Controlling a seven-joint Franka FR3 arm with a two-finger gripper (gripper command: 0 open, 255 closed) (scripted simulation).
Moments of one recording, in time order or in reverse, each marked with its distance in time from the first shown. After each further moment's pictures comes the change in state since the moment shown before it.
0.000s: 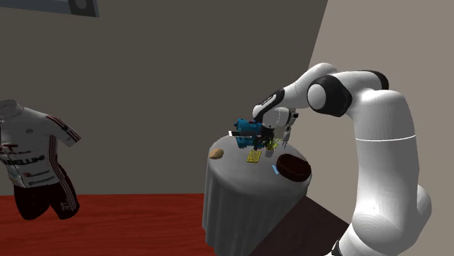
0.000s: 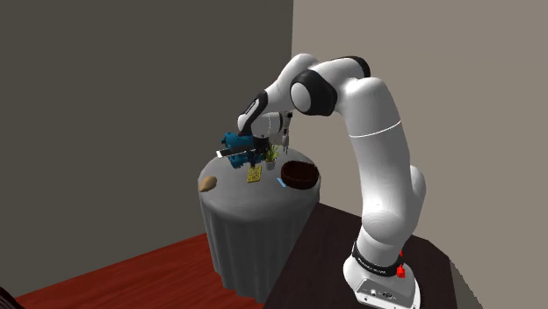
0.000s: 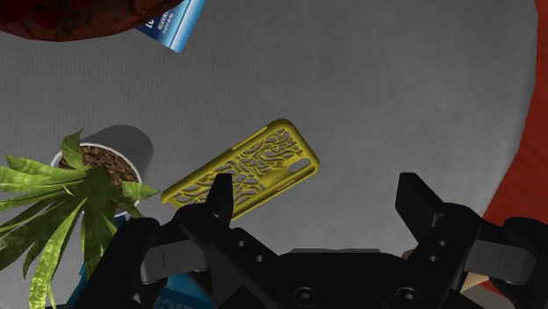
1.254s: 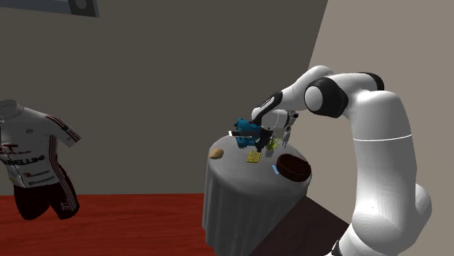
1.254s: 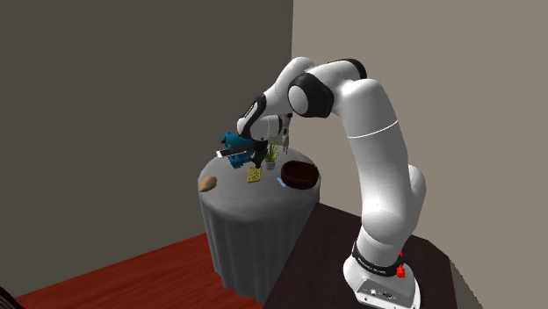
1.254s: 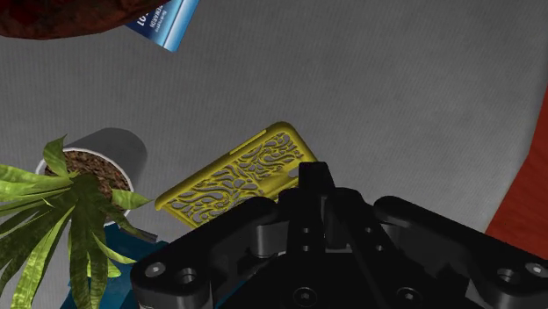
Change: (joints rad) arm -0.006 0.031 0.011 0.009 0.014 0.022 -0.007
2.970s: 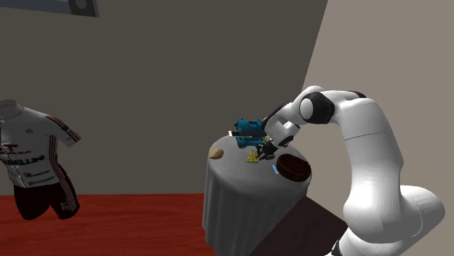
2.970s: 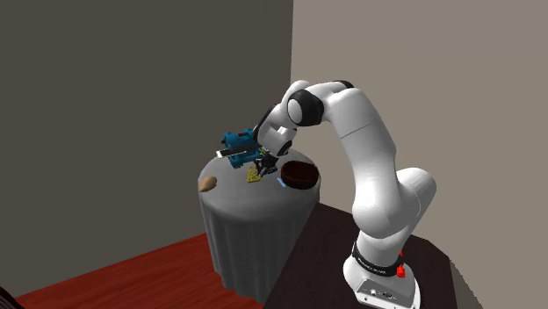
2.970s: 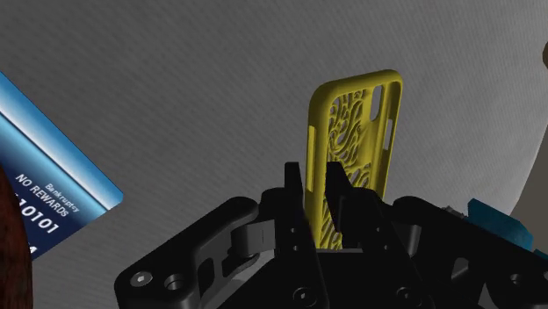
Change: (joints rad) arm -0.281 0.244 0.205 0.110 0.719 0.201 0.248
